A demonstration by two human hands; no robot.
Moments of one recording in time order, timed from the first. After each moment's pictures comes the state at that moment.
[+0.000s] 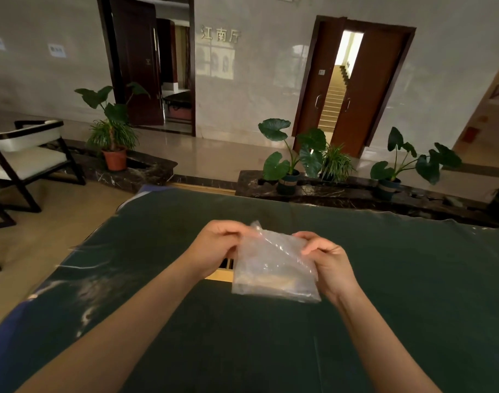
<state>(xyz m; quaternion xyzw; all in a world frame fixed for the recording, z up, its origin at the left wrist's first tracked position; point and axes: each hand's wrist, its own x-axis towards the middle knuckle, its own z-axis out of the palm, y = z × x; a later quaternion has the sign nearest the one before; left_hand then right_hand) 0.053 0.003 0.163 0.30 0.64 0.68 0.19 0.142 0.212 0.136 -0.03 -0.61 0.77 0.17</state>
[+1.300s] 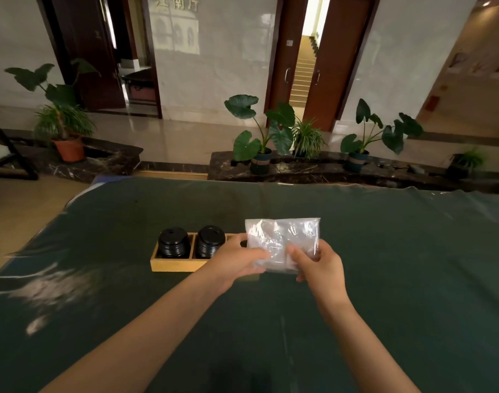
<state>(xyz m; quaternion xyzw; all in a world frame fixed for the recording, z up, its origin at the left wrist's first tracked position) 0.085 0.119 0.122 0.14 0.65 0.66 0.35 0.183 0.261 0.103 -0.26 -0.72 0.59 0.27</state>
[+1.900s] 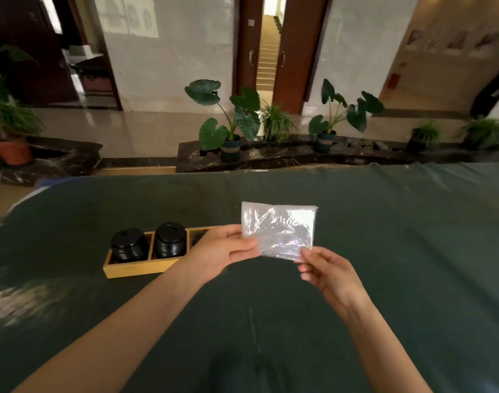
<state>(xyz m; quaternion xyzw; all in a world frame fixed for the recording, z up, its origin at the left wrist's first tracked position) 0.077 0.185 0.099 0.20 0.56 0.69 0.41 0.245 0.343 0.089 -0.25 -0.54 0.78 0.19</state>
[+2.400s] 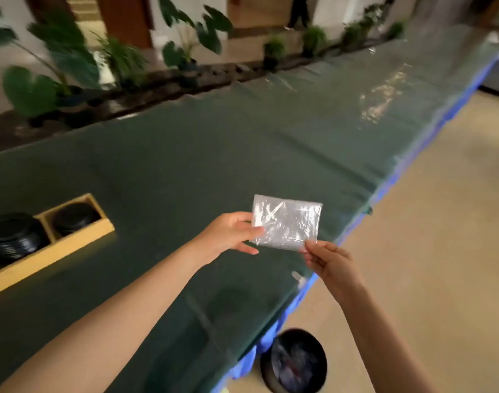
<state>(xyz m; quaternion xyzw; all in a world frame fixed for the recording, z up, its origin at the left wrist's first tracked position) 0.238 0.273 0.029 0.46 0.53 0.42 0.57 0.474 0.321 -0.003 -0.50 -0.37 0.68 0.39</state>
